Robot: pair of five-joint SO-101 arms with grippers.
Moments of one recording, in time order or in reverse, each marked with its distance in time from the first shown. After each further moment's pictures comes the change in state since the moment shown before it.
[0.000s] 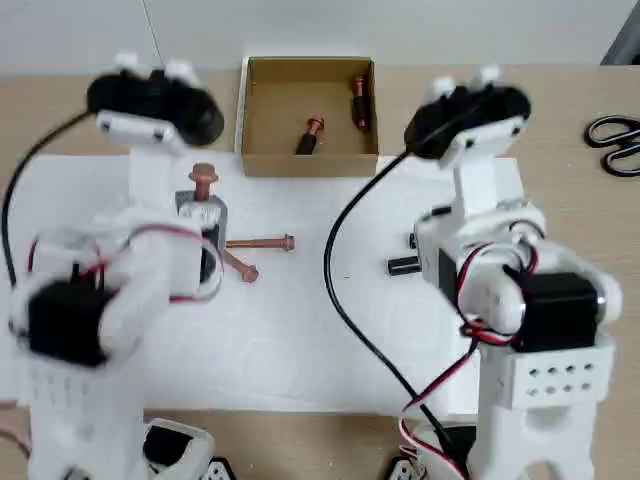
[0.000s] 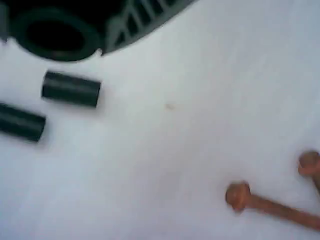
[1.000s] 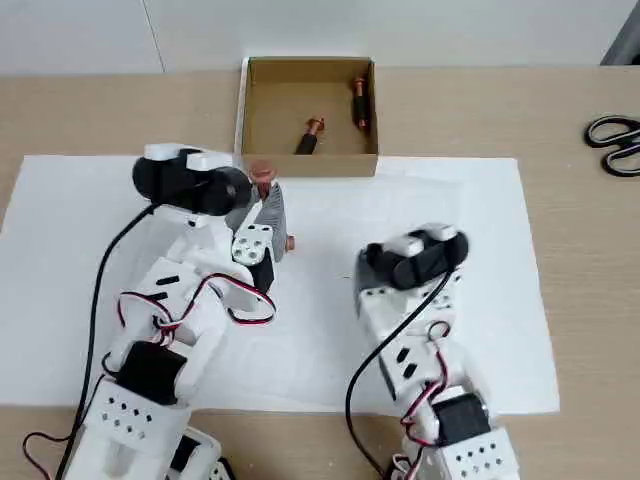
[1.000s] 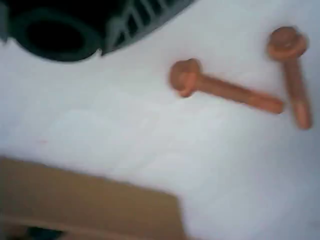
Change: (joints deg) left arm 7.9 -19.9 50.8 -55.4 8.7; right arm -13.4 -52.5 86.2 -63.8 -14.3
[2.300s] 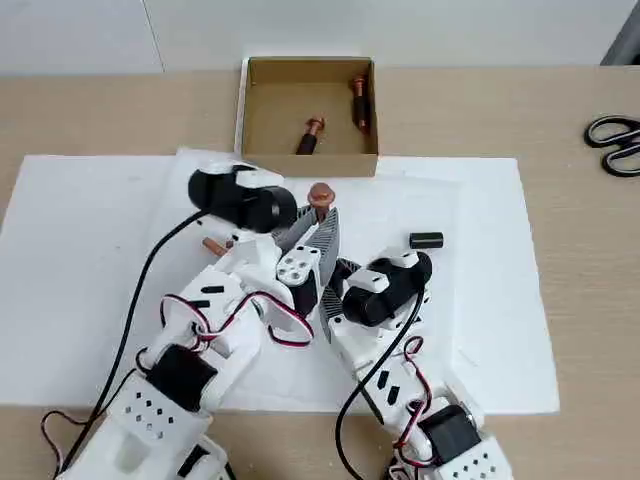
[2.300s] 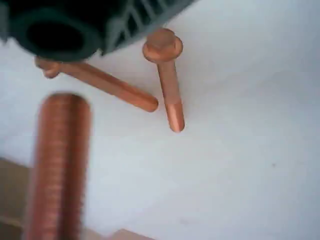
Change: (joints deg) left arm 11.5 2.2 2.5 -5.3 6.3; right arm -10.7 -10.8 5.3 1.0 0.0
